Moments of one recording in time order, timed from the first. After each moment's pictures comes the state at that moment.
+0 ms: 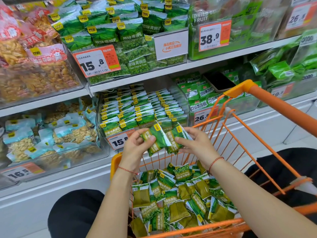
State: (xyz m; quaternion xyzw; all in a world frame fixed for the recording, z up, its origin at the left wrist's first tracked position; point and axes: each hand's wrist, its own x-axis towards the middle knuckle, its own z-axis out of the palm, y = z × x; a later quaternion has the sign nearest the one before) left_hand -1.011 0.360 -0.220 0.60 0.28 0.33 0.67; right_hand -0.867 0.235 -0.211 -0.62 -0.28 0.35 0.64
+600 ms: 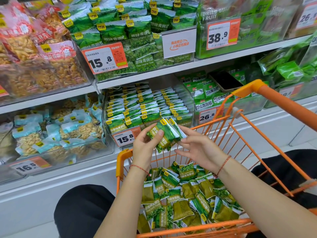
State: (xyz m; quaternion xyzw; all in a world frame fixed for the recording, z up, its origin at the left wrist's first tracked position) left_hand -1.003 0.341 -0.219 0.60 0.34 0.37 0.62; right_hand -0.872 0.230 -0.206 -0.42 -0.23 0.57 0.66
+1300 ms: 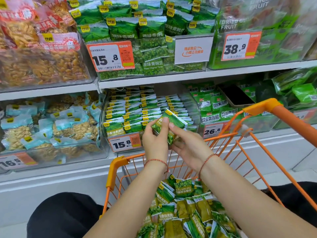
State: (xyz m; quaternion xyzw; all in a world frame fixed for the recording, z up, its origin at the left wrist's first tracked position) left_hand -0.943 0.339 -0.193 0.53 0.43 0.49 0.55; right_hand -0.872 0.289 -0.185 -0.46 -0.15 0.51 0.71
